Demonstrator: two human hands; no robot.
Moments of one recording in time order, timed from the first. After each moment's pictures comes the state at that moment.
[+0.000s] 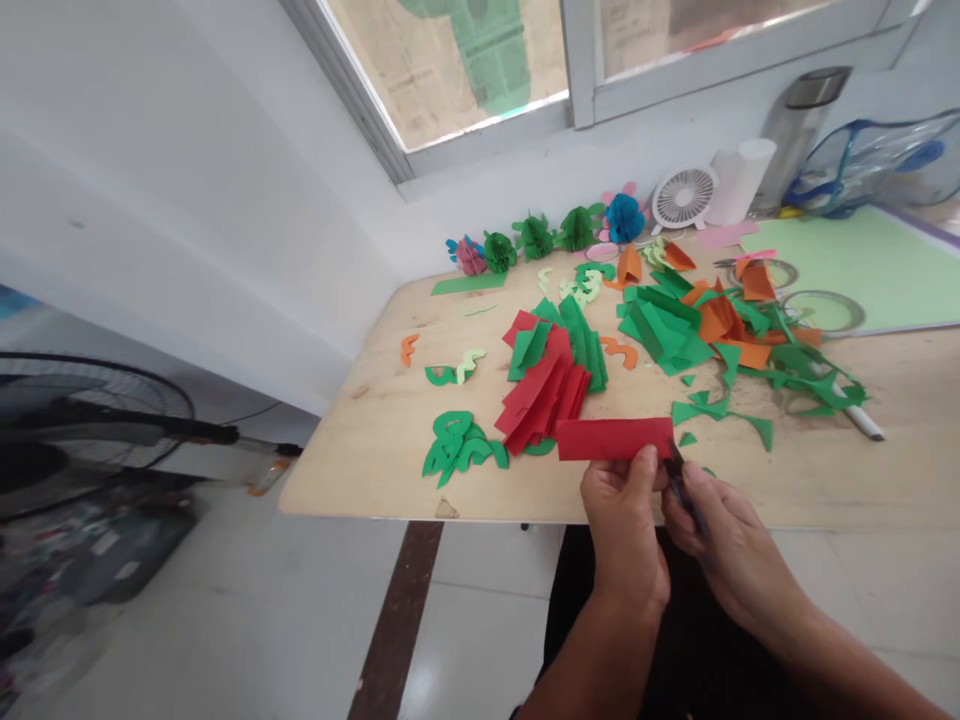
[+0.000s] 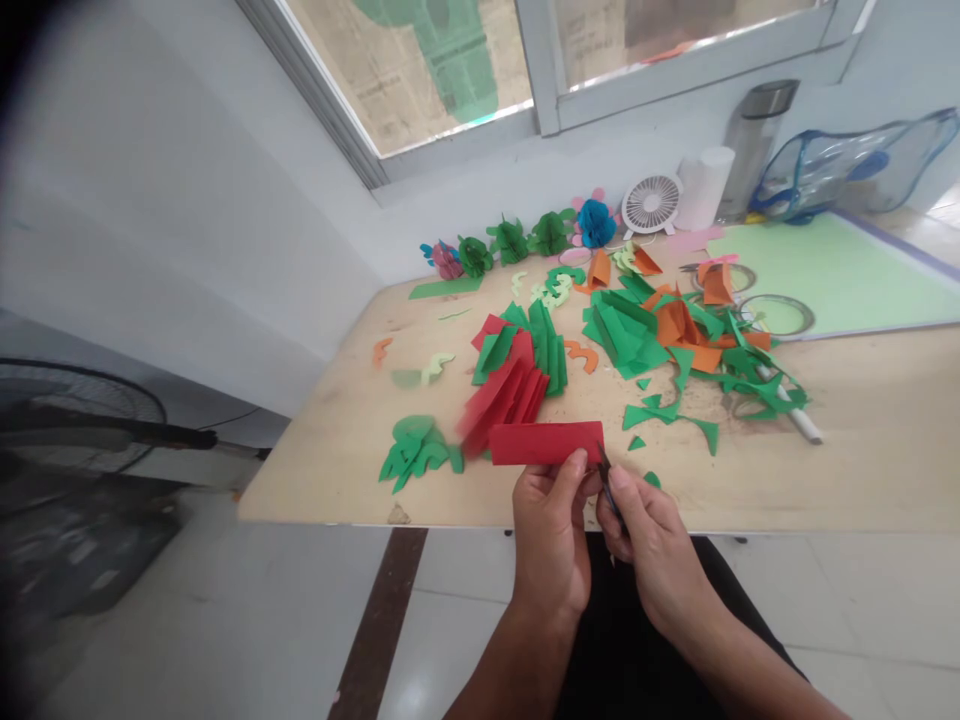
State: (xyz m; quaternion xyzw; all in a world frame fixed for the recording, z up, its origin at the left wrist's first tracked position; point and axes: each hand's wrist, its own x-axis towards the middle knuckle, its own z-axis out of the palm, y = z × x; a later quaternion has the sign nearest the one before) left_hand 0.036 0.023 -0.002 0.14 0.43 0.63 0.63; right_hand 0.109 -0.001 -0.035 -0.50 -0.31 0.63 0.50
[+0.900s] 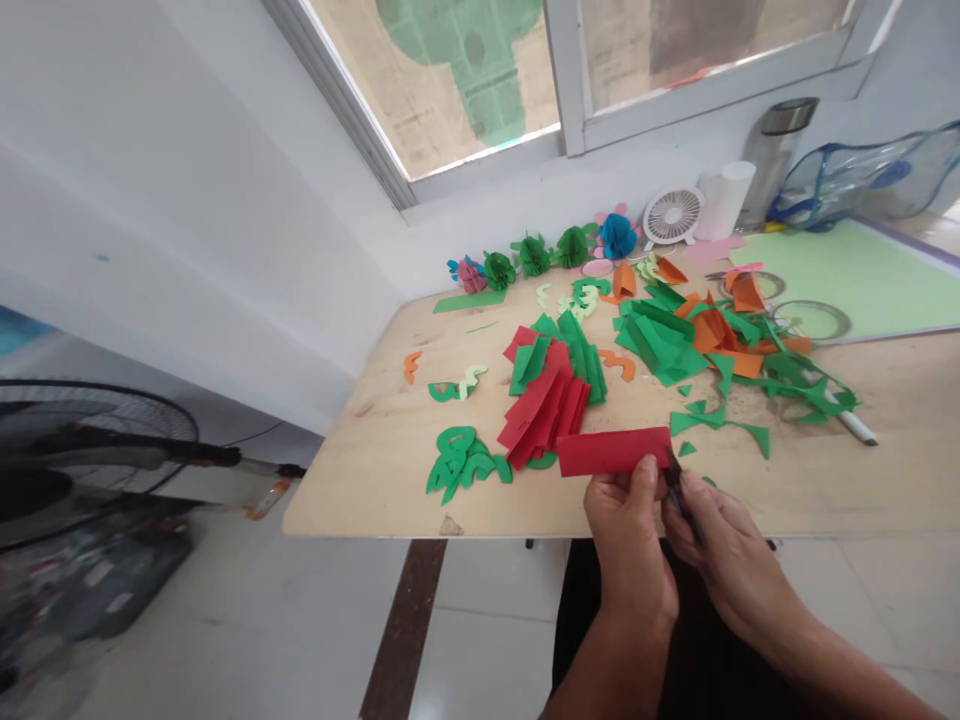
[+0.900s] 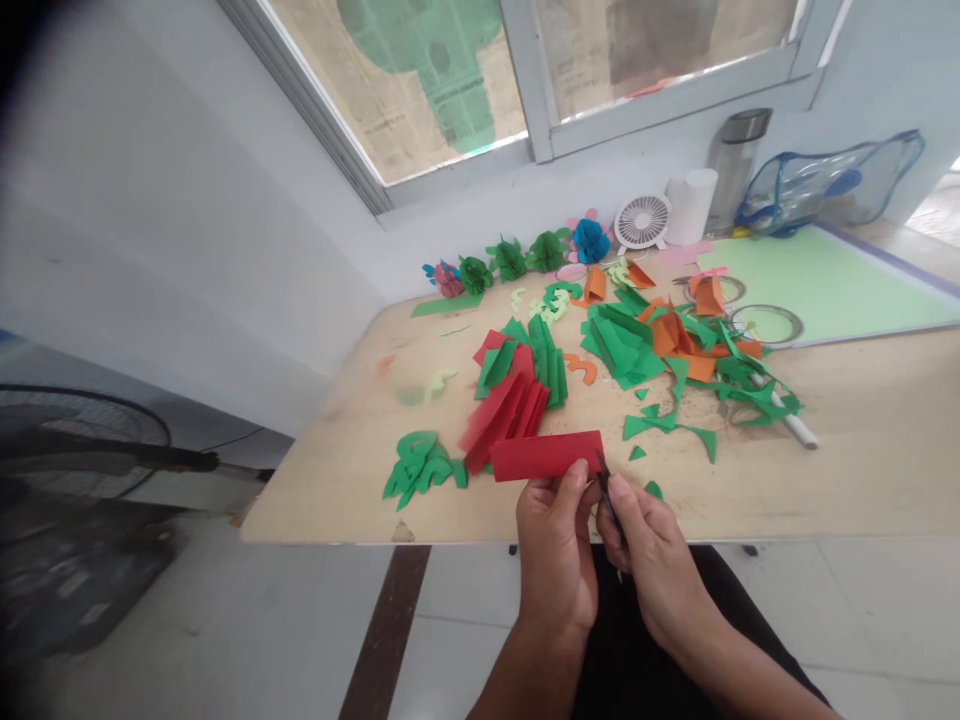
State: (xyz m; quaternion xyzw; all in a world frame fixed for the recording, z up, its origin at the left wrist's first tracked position) left_hand 0.036 0.019 -0.004 0.14 0.43 0.63 0.63; right_hand 0.102 -0.002 -0.032 -0.50 -0.30 0.63 0.51
